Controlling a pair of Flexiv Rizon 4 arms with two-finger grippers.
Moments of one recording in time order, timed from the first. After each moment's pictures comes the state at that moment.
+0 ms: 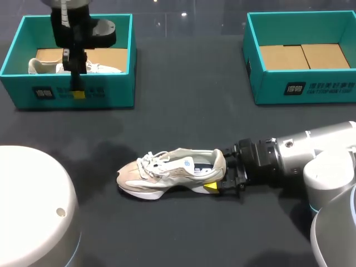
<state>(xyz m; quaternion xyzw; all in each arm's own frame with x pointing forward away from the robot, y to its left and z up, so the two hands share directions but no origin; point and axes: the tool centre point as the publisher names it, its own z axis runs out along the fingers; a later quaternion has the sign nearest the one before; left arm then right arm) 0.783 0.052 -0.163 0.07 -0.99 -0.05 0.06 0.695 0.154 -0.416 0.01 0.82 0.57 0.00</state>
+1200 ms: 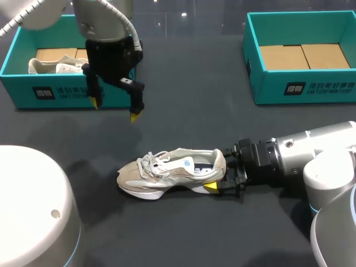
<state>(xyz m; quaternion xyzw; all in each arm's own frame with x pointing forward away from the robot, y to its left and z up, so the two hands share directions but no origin) 0.709 -0.036 -0.182 0.52 -0.85 -0.05 0.03 0.695 0.154 -0.416 0.01 0.82 0.57 0.00</state>
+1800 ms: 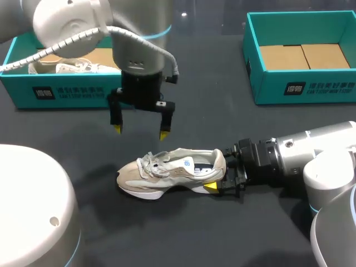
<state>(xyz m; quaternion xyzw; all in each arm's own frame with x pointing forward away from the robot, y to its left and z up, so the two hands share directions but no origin) 0.674 -0.096 -0.218 0.67 -0.74 -0.05 -0.01 0.695 0.154 -0.416 0.01 0.82 0.57 0.00</state>
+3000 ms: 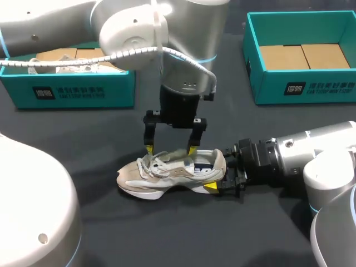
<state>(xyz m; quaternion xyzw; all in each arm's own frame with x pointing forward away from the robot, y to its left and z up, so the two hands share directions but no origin) 0.668 -0.158 -0.279 0.74 -0.66 -0.11 -0.01 0.695 0.154 -0.416 0.01 0.82 0.57 0.00</state>
